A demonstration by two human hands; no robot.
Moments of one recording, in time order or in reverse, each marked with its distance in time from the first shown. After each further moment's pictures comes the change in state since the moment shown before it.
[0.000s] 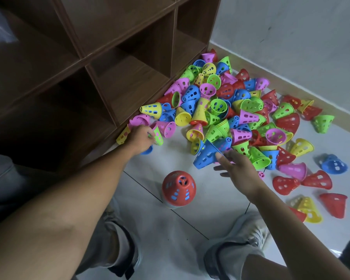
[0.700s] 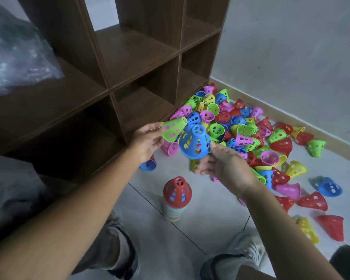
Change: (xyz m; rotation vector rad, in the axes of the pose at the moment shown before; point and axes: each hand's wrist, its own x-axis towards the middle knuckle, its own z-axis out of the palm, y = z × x) left_hand -0.076 0.103 -0.074 -1.408 0.019 -0.176; right_hand -0.036 -0.089 -0.003 0.544 -0.371 -0.160
